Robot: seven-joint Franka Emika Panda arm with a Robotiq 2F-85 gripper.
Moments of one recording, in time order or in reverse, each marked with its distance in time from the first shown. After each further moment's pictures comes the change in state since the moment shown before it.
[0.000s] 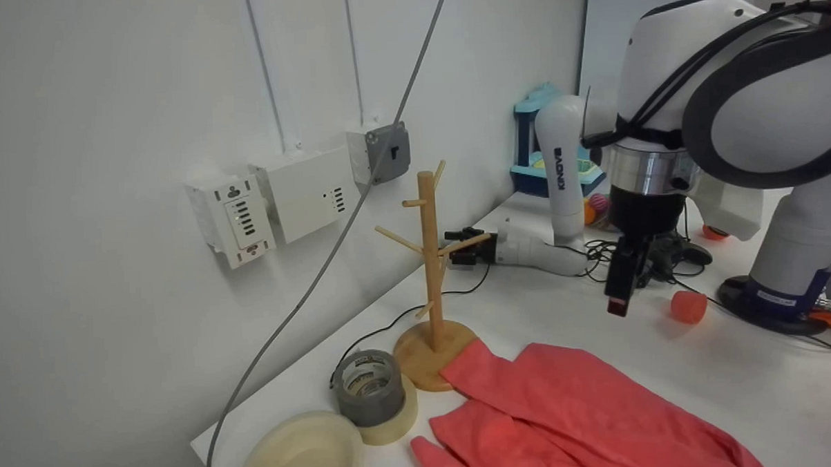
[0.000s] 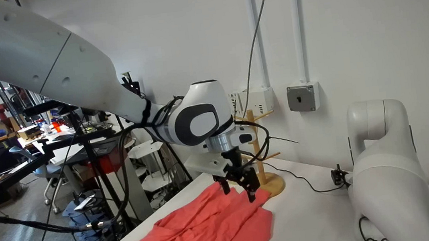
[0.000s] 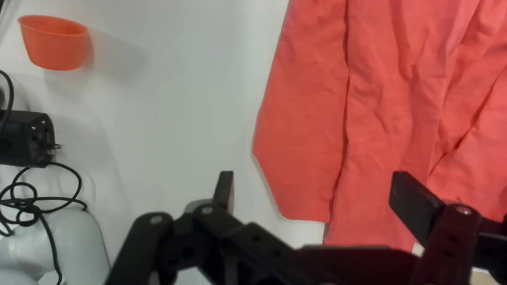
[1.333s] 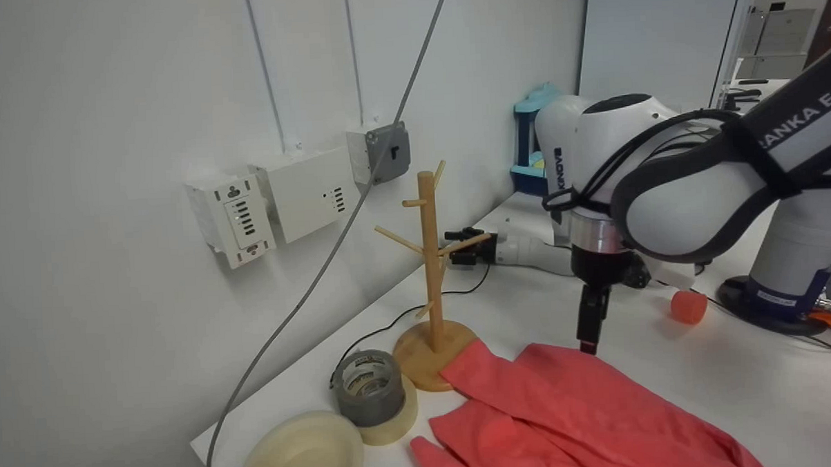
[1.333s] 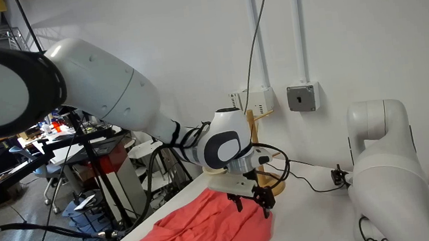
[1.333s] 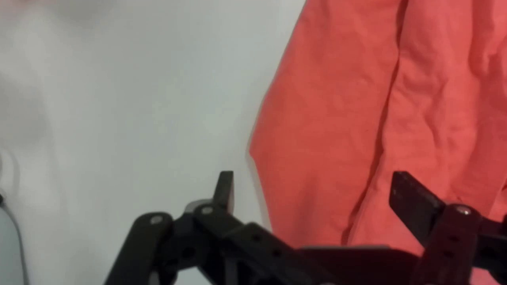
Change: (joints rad) arm -0.008 0.271 0.004 0.169 -0.004 0.061 -0.141
